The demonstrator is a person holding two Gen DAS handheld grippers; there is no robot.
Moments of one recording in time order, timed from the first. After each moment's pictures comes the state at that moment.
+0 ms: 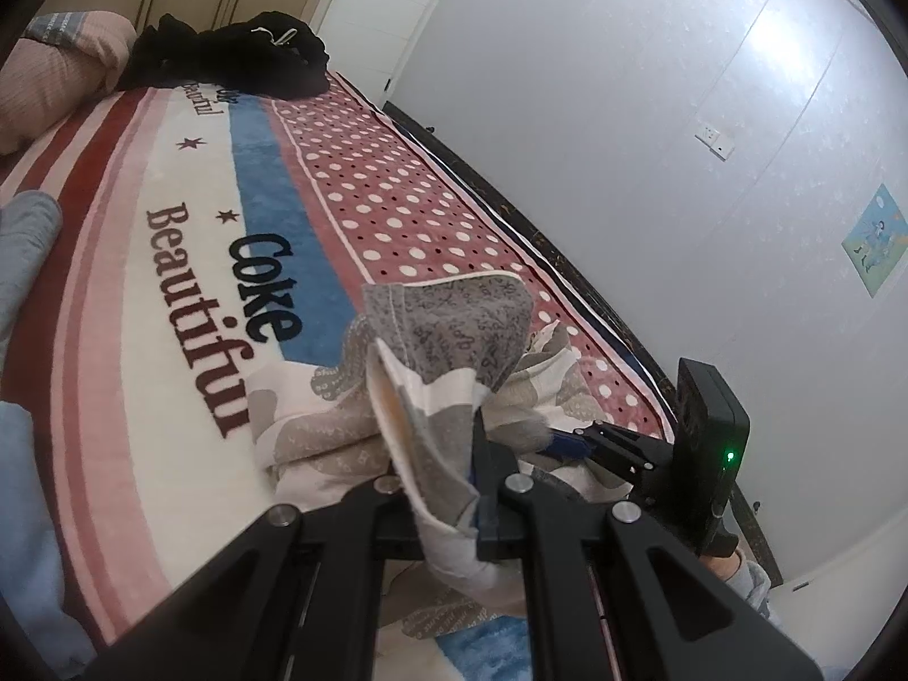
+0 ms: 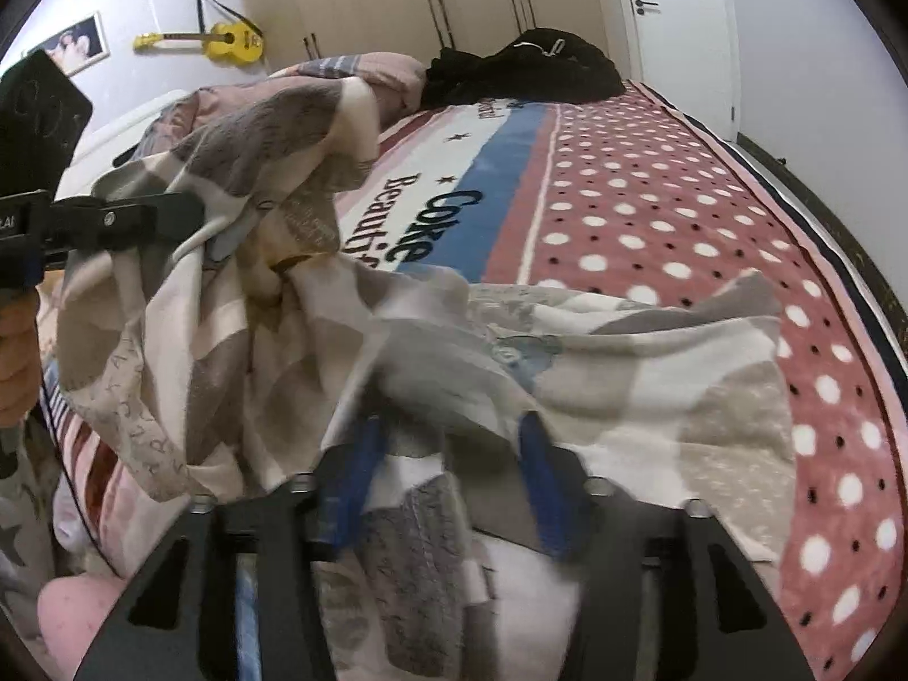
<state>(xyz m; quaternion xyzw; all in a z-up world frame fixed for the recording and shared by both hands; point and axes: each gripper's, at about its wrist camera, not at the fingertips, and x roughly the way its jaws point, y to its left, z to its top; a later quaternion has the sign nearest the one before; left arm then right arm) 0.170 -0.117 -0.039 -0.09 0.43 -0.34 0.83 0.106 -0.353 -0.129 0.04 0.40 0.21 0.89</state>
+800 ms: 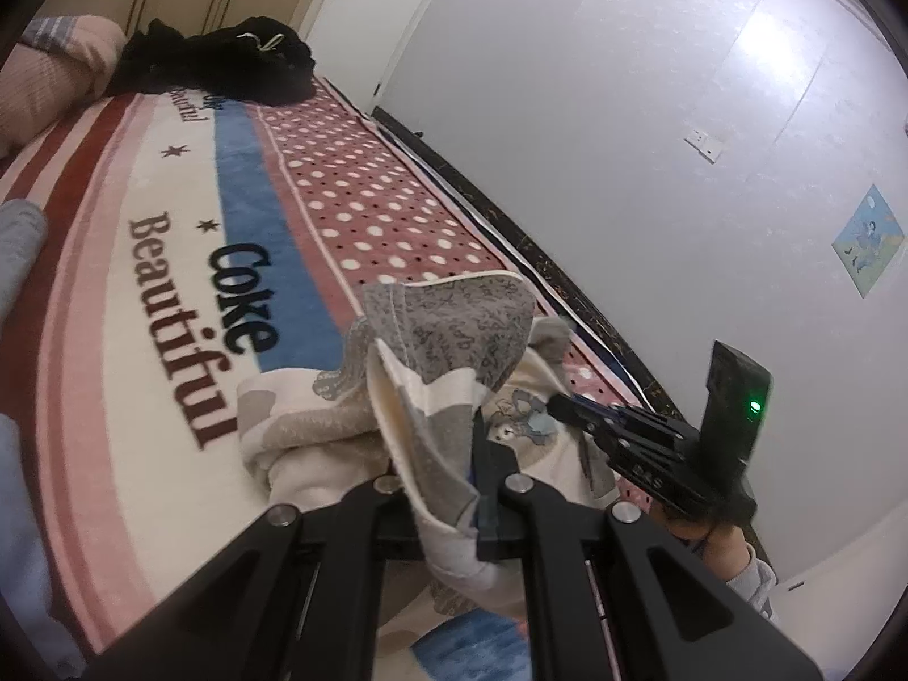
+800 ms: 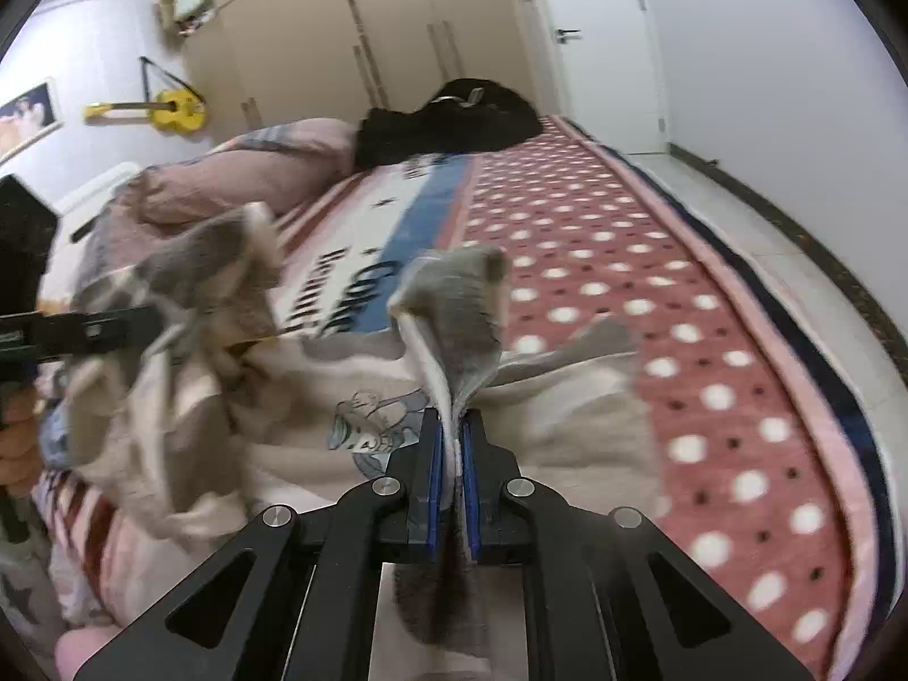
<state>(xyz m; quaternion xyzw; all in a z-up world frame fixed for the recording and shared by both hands) 0.169 -0.133 -0.033 -0.09 0.42 -0.35 0.83 0.100 -0.407 -0.102 0.09 0.36 0.11 0.92</state>
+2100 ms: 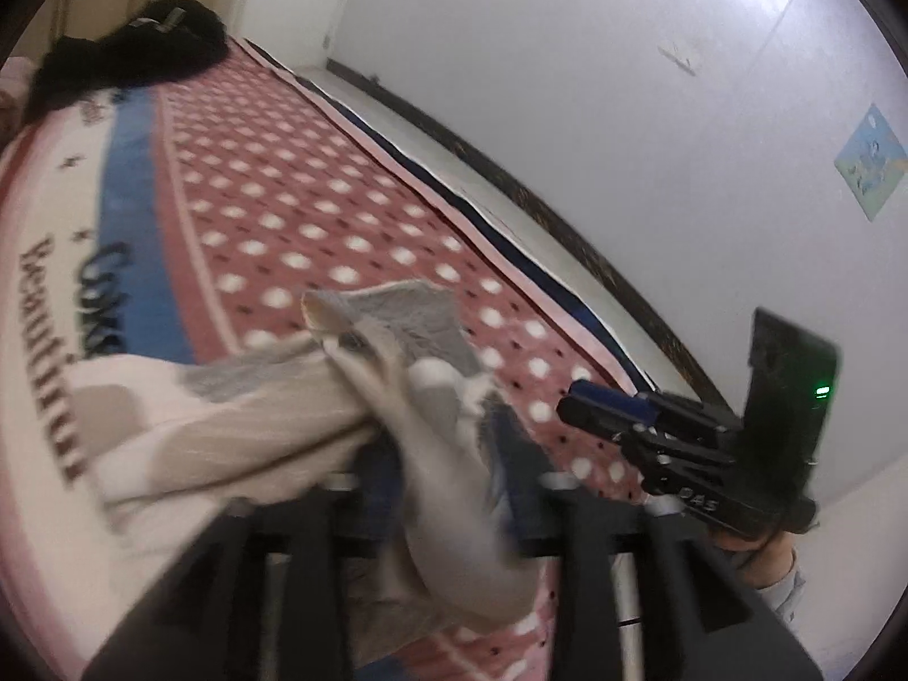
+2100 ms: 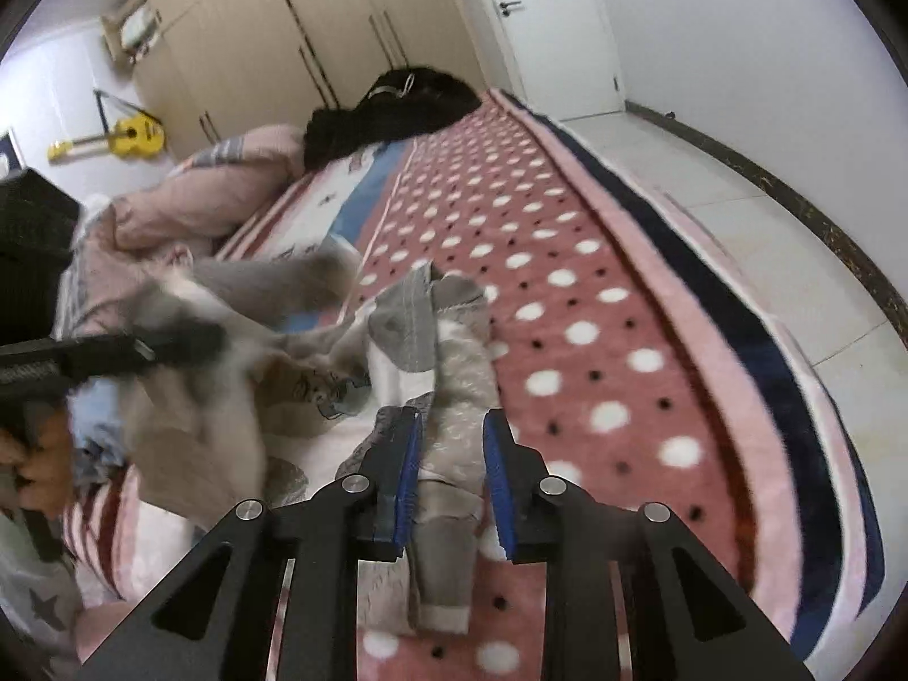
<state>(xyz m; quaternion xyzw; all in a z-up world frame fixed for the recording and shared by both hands) 0.170 -0.271 -0.054 -0.01 0.47 -0.39 0.79 0.047 -0.475 -0.097 0.14 0.38 0.08 0.91</state>
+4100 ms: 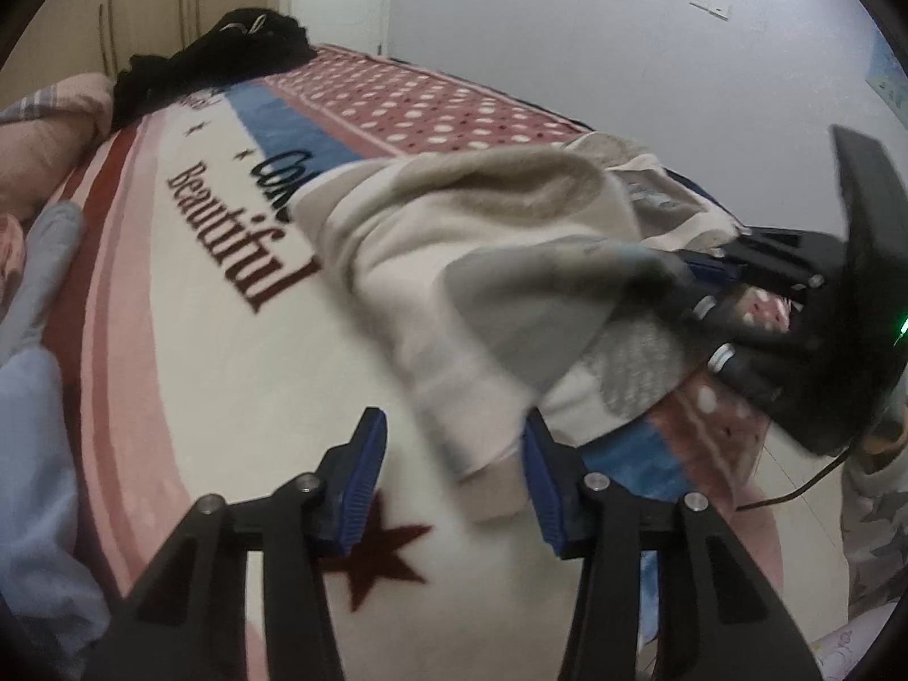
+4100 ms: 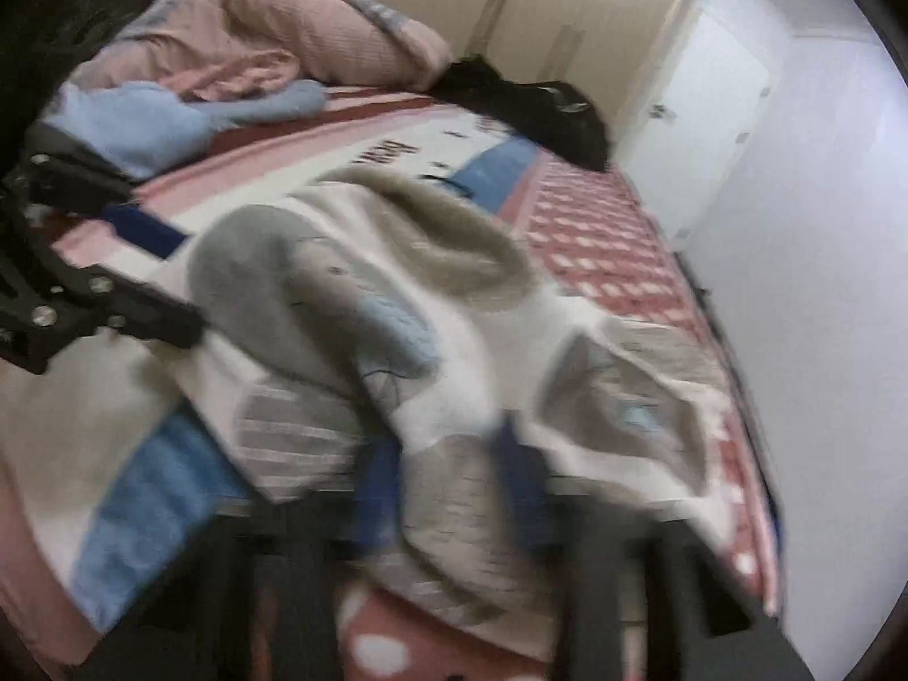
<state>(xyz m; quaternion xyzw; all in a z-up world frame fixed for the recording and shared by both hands) 0.116 -0.120 -0.125 0.09 0.44 -0.30 0.84 0.034 -0.285 -0.125 -0.22 0.36 0.08 0.90</state>
